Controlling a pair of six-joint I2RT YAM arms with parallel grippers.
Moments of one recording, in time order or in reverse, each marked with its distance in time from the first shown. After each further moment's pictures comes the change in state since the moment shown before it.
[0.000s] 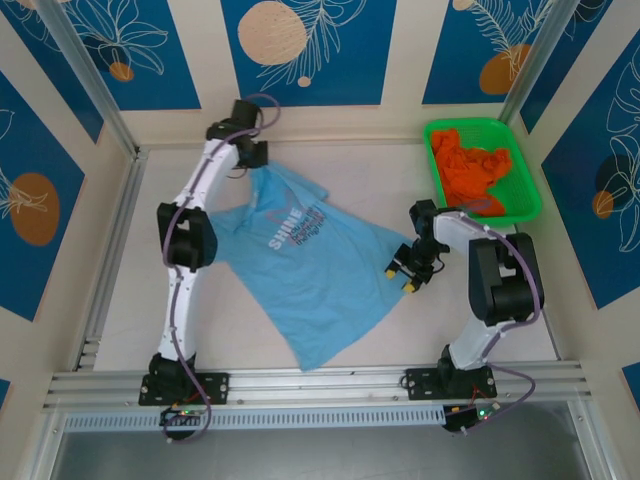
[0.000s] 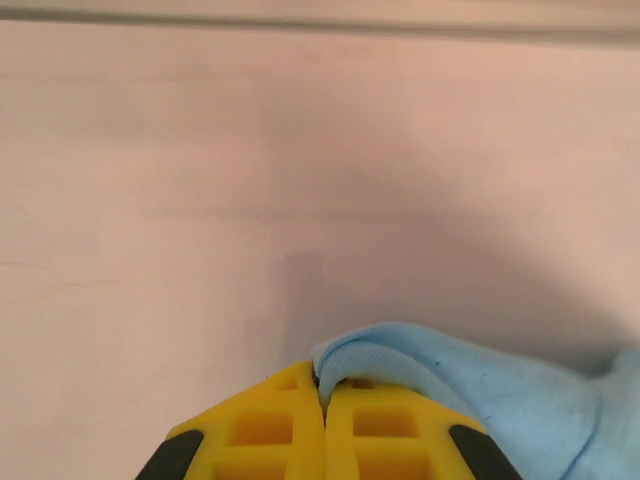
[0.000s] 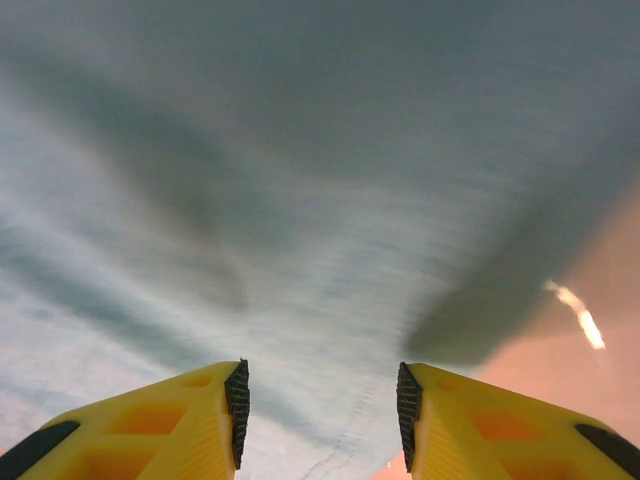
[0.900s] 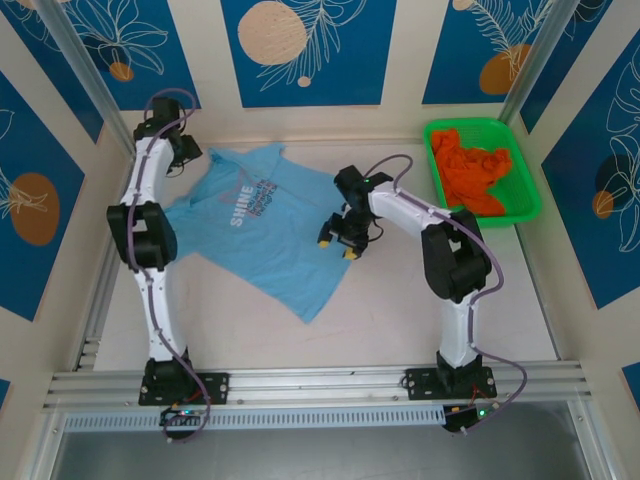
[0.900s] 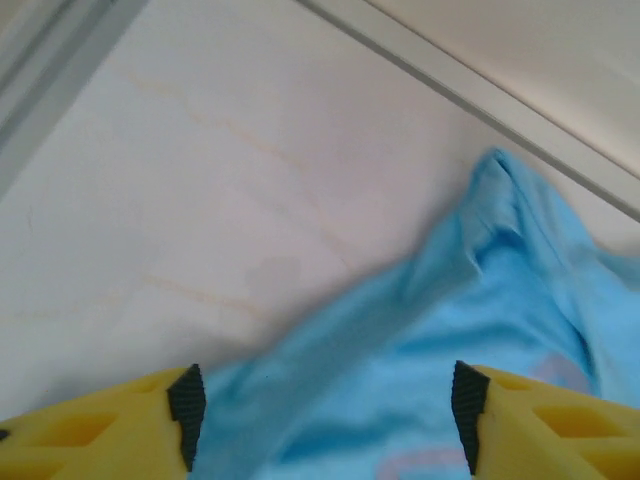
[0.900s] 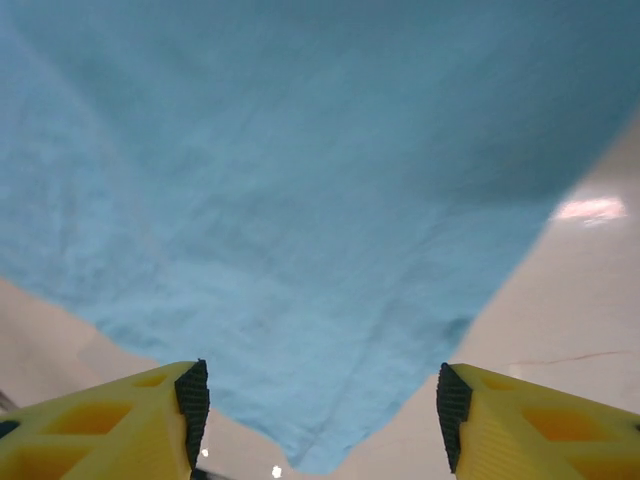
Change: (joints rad) left arm 0.269 -0.178 -0.250 0.055 -0.072 -0.206; right arm 0.386 0.251 0.513 -0.051 -0.068 0.045
